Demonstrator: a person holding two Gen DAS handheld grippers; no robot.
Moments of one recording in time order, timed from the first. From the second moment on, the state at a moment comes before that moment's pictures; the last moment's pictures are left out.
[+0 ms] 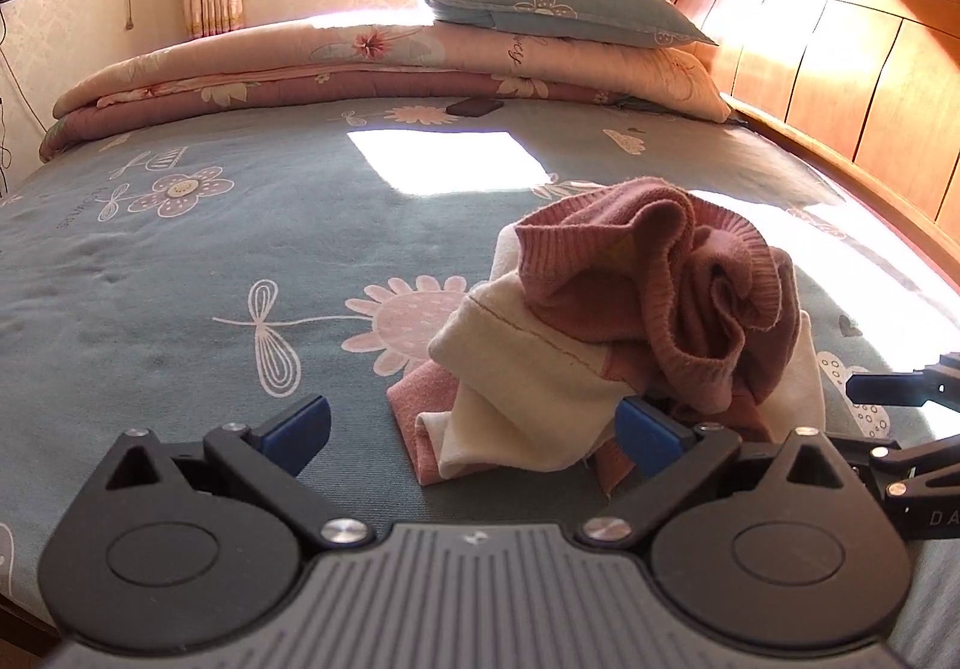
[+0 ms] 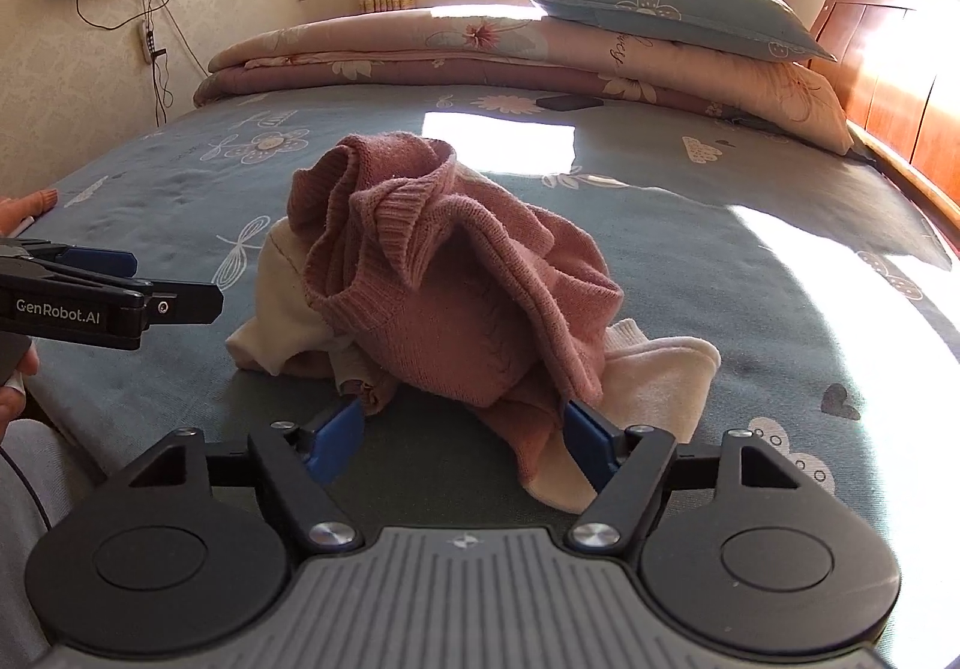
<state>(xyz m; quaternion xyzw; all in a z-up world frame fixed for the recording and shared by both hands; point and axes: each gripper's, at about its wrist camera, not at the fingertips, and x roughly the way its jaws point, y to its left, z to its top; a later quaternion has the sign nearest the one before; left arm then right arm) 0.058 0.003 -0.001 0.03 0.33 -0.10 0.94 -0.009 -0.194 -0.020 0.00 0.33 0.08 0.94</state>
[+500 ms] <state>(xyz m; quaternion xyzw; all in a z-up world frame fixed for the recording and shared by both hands) 0.035 0.001 0.011 0.06 0.31 -0.13 0.94 -0.046 -0.195 0.001 -0.03 0.31 0.06 0.95</state>
